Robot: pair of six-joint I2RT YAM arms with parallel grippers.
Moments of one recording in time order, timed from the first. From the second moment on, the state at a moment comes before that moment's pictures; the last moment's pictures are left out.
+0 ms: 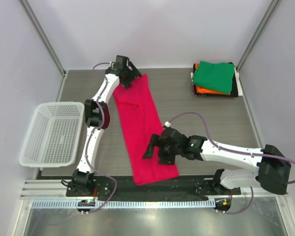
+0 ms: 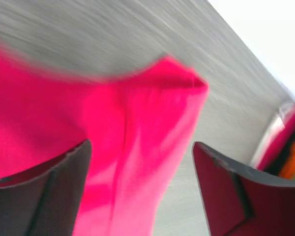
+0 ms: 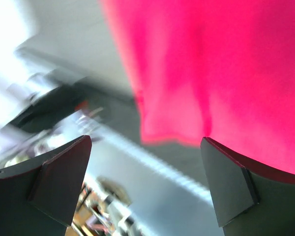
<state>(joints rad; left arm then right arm) -0.25 2.74 2.68 -0.75 0.10 -0.91 0.98 1.22 0.67 -0.34 -0.13 1.23</state>
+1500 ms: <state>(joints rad) -1.01 0.60 0.41 -0.85 -0.02 -1.32 1.05 0.90 0.33 -0.41 -0.04 1.17</state>
